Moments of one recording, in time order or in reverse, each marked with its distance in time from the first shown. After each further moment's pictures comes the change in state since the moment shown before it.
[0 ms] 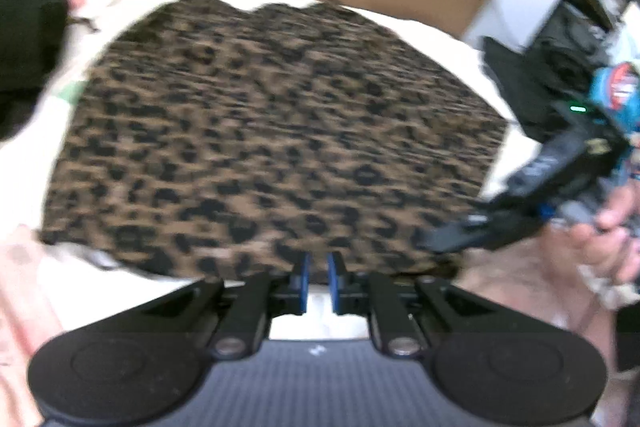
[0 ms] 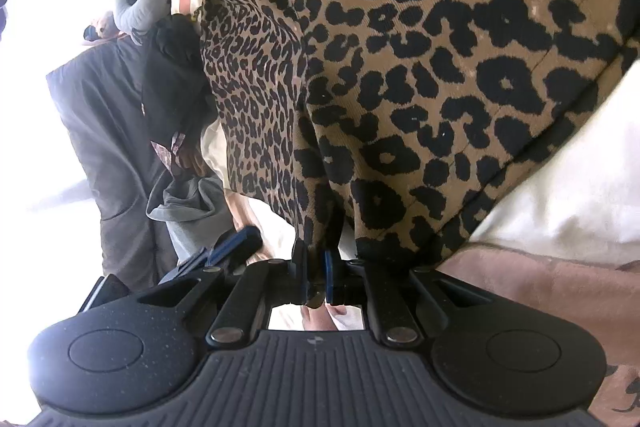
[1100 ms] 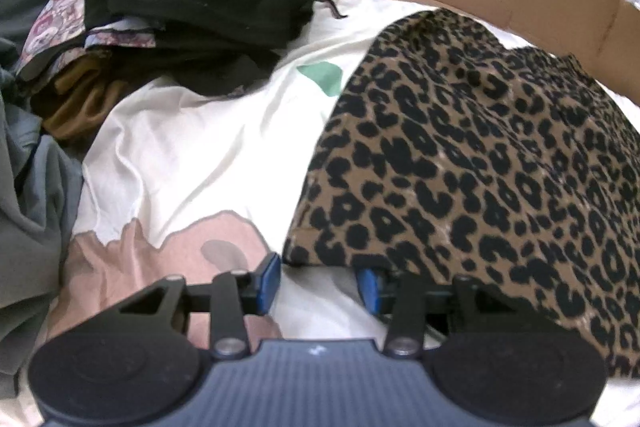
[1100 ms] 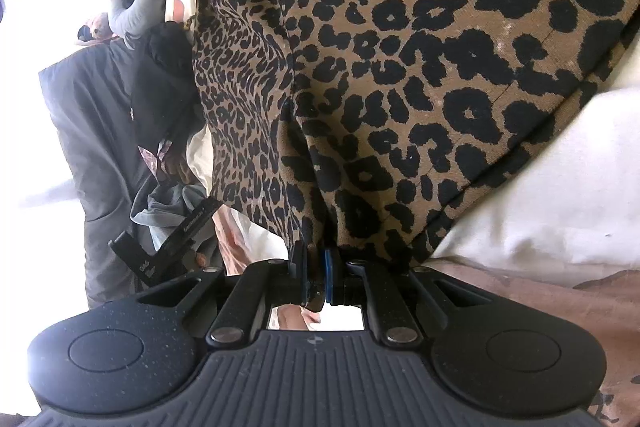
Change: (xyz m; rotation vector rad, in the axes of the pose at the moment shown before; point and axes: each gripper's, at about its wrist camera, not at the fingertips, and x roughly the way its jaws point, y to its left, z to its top) left arm 0.017 0.135 -0.003 -0.266 -0.079 0.417; right arm -0.012 -0.005 0.002 -0.040 -0.035 -0.055
